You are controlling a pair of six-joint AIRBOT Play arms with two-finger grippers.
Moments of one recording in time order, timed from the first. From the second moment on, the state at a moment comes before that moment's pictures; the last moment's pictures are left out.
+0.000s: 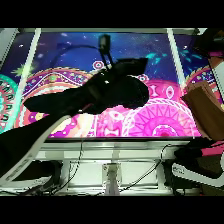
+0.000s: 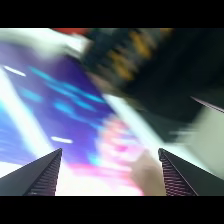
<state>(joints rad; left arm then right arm) -0.76 -1.43 1.35 2.14 0.03 -2.64 -0.17 -1.31 1.75 -1.30 1.24 1.54</state>
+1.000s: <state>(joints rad) -0.18 -0.95 1.35 2.17 -1.01 -2.17 0.68 -1.40 1.24 -1.37 0.87 1.14</state>
